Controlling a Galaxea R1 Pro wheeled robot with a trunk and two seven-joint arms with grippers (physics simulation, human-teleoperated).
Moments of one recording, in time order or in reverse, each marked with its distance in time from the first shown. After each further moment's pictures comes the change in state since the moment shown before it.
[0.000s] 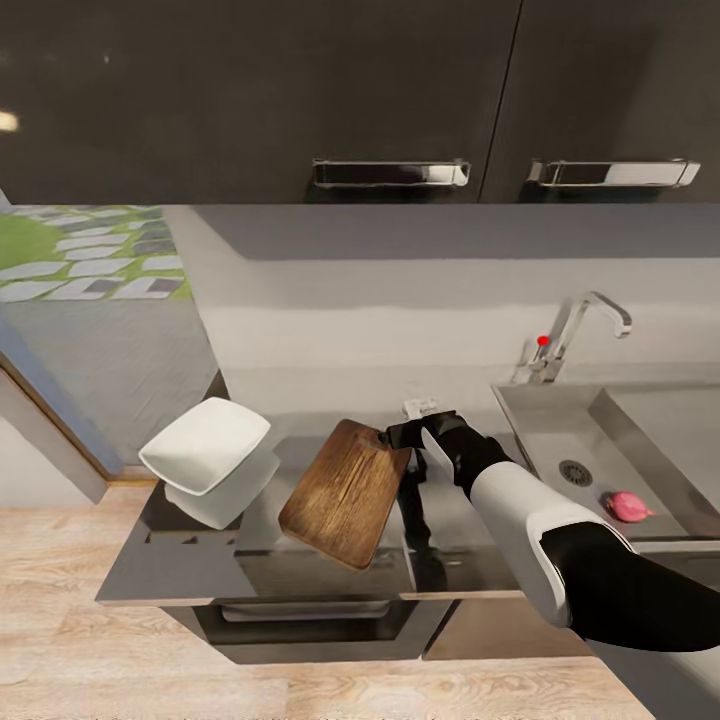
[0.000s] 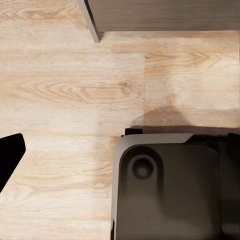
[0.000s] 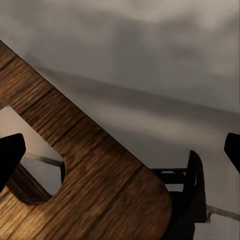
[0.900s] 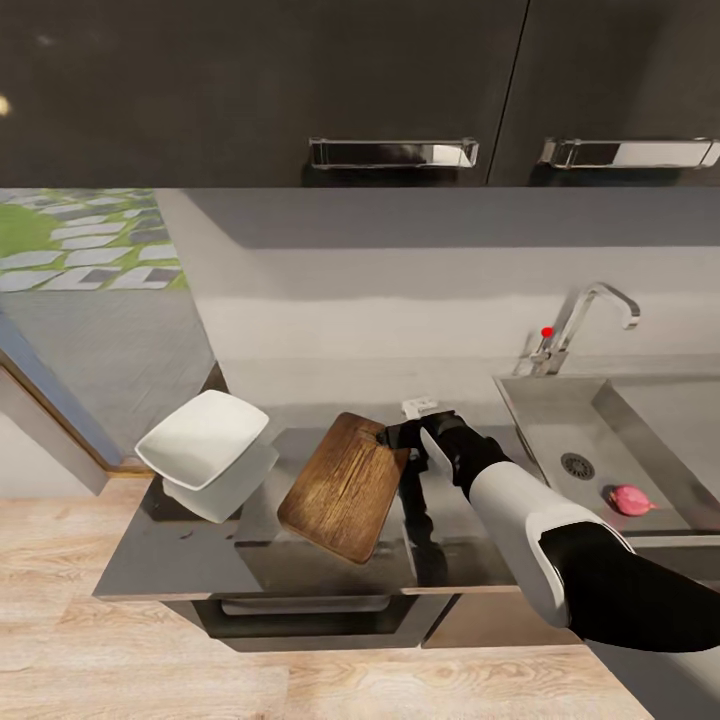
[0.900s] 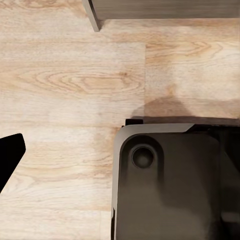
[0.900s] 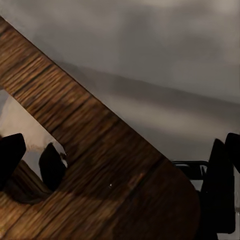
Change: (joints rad) left arm 0.000 0.000 0.000 0.003 0.000 0.000 0.000; right arm 0.000 0.004 0.001 0.000 0.000 0.000 0.018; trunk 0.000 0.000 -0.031
